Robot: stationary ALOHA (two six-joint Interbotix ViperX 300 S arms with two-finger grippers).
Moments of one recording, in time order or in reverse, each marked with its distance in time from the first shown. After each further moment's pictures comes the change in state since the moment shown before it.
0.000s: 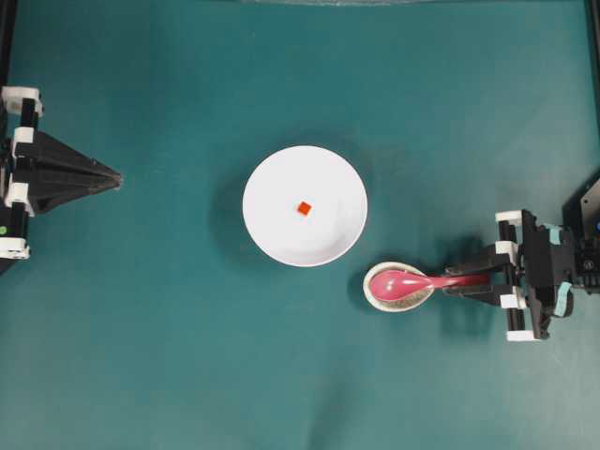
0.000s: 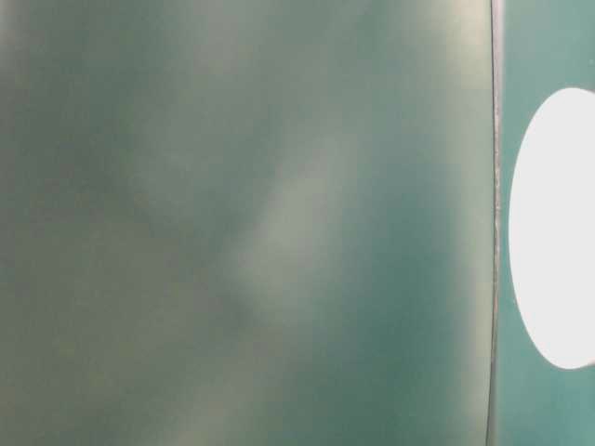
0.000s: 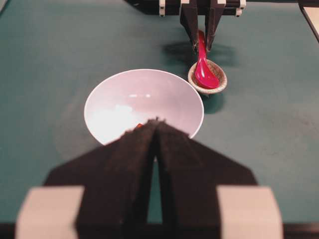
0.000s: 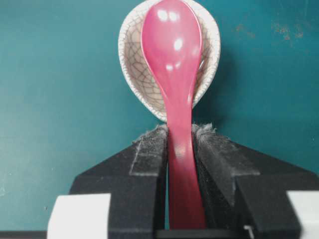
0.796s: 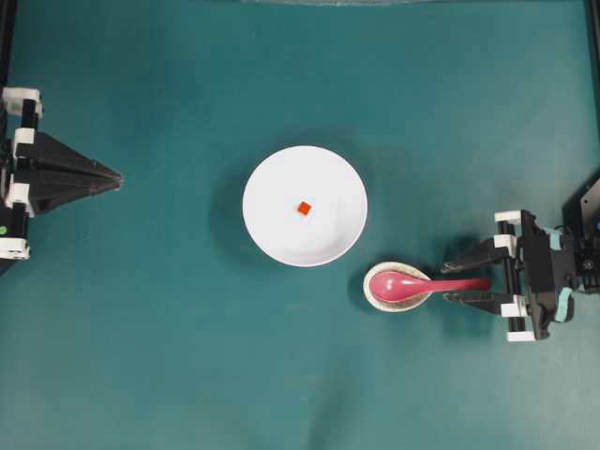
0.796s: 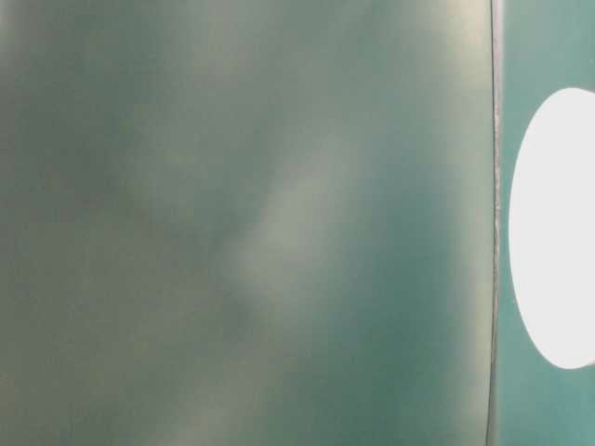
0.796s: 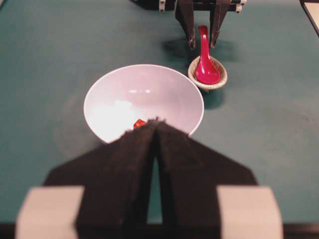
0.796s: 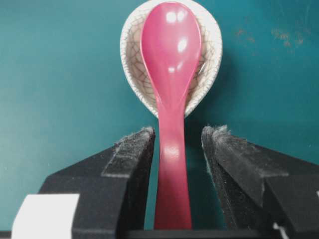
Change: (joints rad) left arm 0.000 0.000 0.000 0.000 0.020 -0.003; right arm -0.002 -0.002 -0.002 0.000 -0.002 -0.069
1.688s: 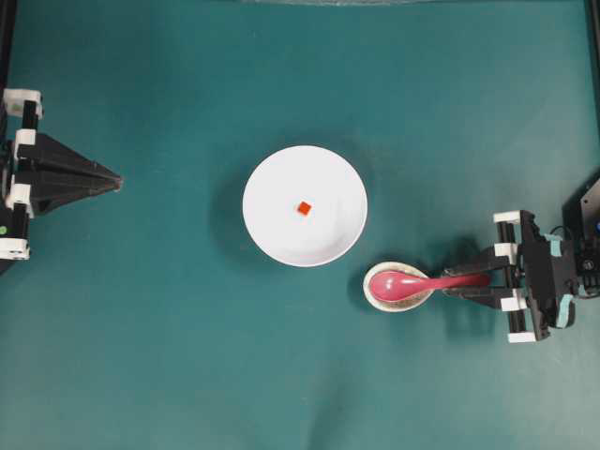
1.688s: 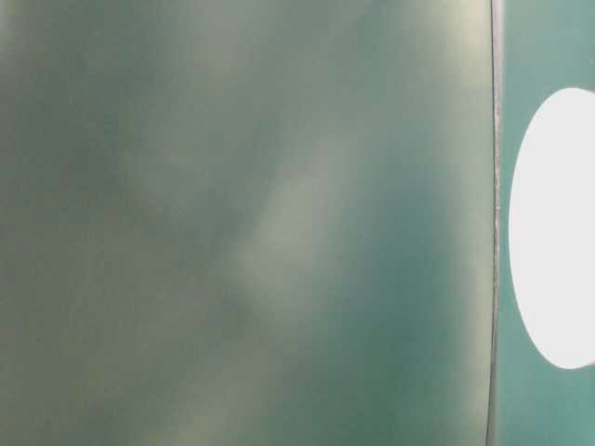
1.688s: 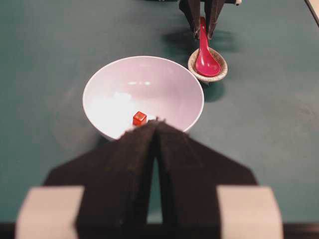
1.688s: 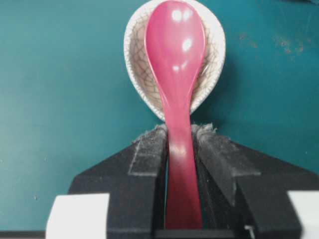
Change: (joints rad) left arm -0.002 0.000 0.000 0.002 0.014 -0.006; right arm 0.000 0.002 0.000 -0.002 0.002 -0.040
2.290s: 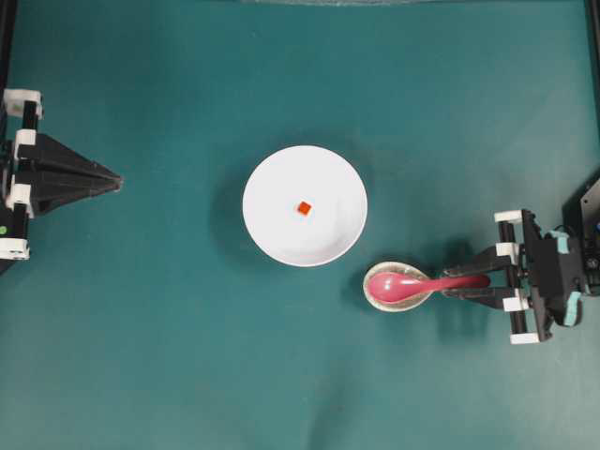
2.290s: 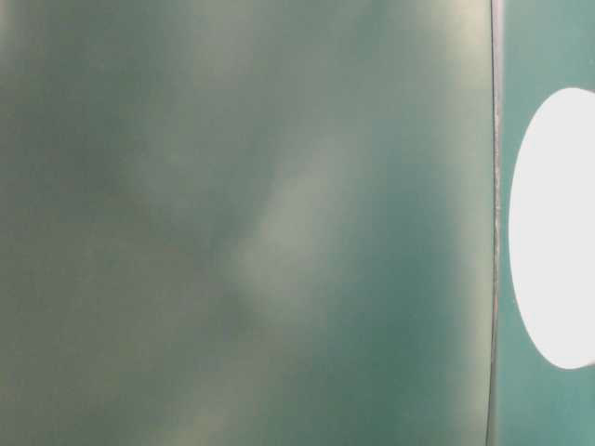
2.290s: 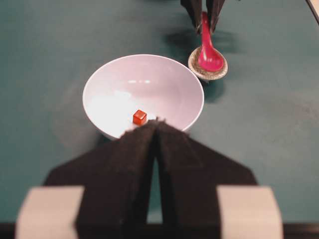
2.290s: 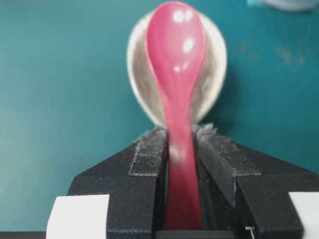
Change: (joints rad) left arm 0.002 0.000 0.000 -0.002 0.006 0.000; right arm -0.003 -0.072 0.000 0.002 0.011 -0.008
